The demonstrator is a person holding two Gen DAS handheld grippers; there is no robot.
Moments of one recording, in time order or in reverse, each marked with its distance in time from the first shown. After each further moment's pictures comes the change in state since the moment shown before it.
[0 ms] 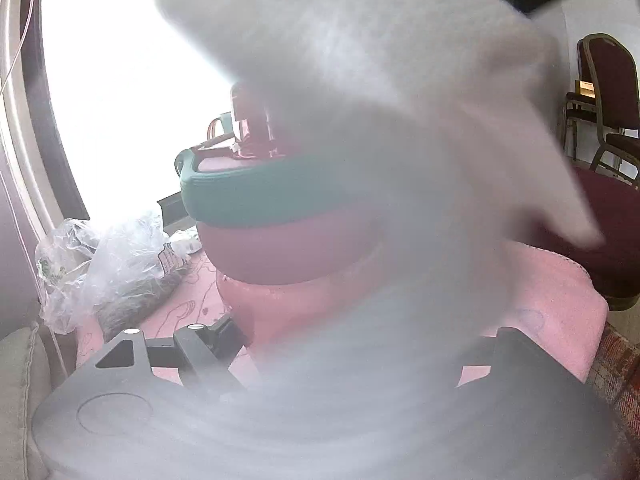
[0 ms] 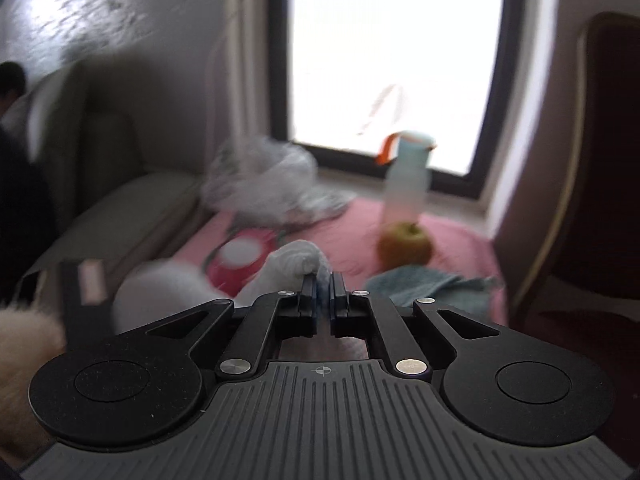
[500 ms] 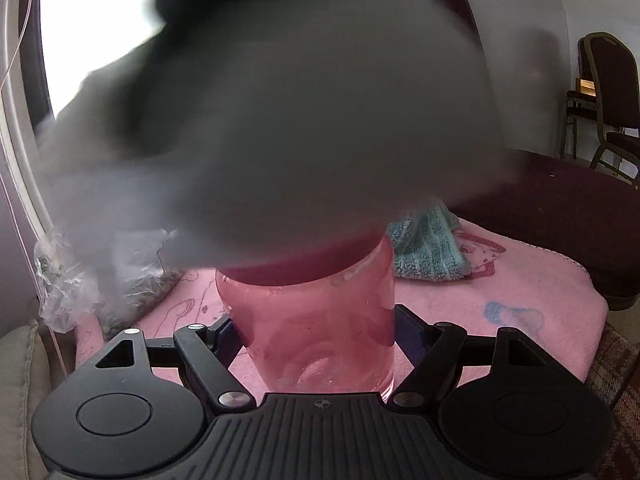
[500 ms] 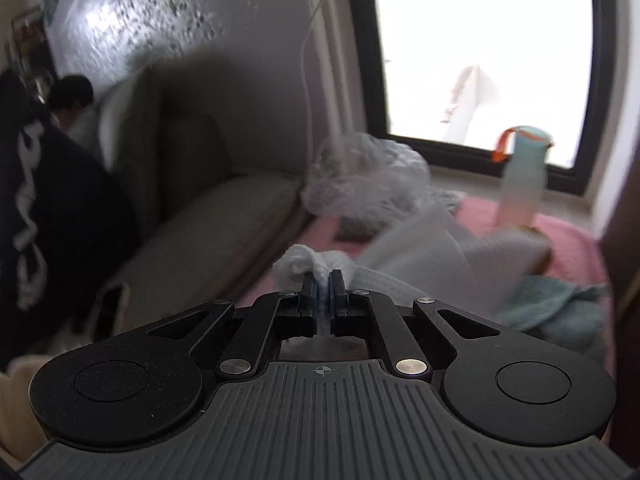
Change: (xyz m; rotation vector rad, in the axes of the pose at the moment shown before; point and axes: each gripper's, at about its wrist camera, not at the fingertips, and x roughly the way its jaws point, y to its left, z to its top) left arm 0.005 0.000 0.000 -0.016 0.019 -0.022; right arm 0.014 0.039 0.013 0.030 0.071 0.302
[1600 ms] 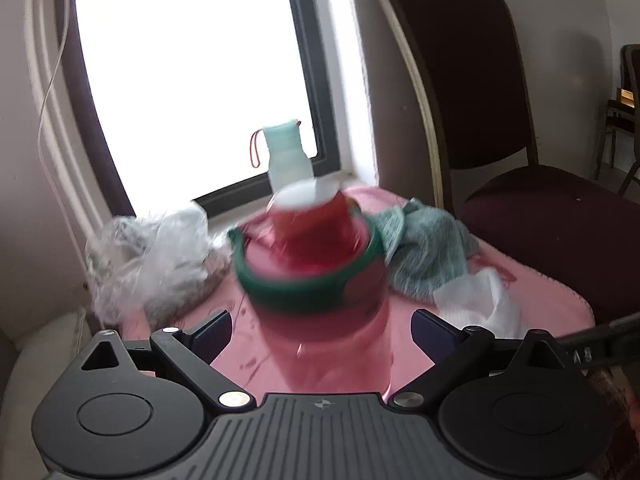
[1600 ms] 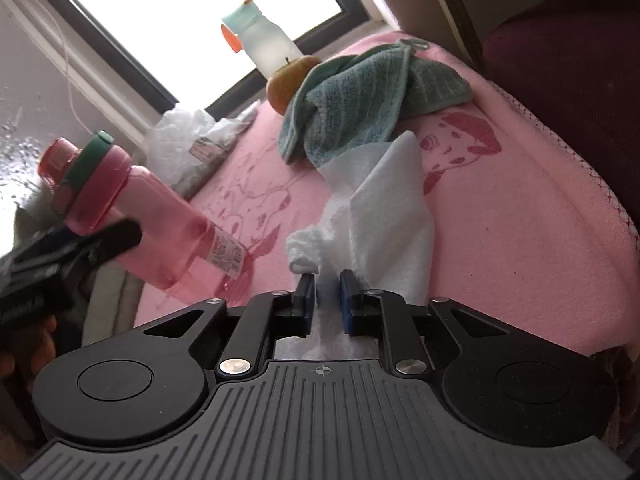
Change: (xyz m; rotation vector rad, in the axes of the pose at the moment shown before) left arm -0.031 -0.018 0.050 -0.041 0.040 0.131; right arm 0.000 -0.126 -0.192 0.700 -0.038 -0.105
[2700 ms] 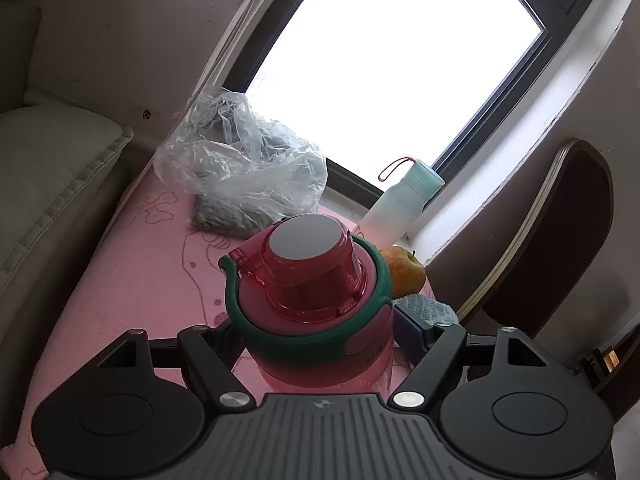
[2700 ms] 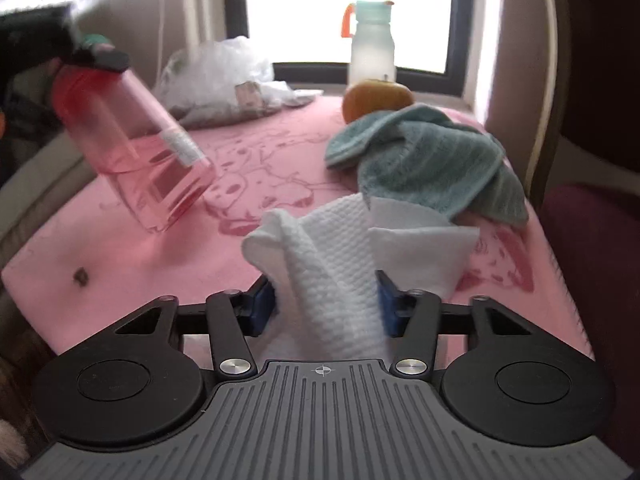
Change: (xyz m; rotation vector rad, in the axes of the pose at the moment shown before) left arm -0.001 0.135 -0.059 -0.836 -0.026 -0.109; right arm 0.033 0.046 -0.006 -0.576 -0.072 -0.151
